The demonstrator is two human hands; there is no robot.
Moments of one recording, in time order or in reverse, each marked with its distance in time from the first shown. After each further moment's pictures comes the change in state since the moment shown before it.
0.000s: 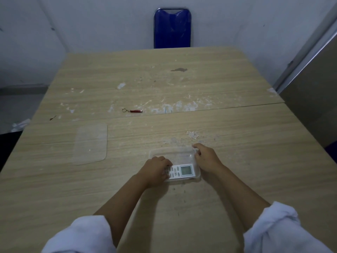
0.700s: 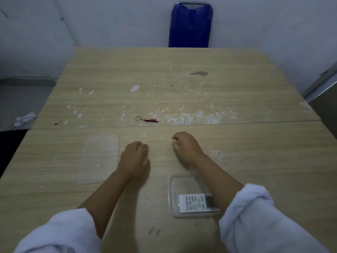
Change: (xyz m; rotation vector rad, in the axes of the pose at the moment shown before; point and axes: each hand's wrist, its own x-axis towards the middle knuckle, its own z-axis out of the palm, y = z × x) left_hand 0.031 -0.137 -0.048 -0.102 0.288 -0.314; right_hand 0.118 -0.112 0.076 -0.281 -0.076 -0.321
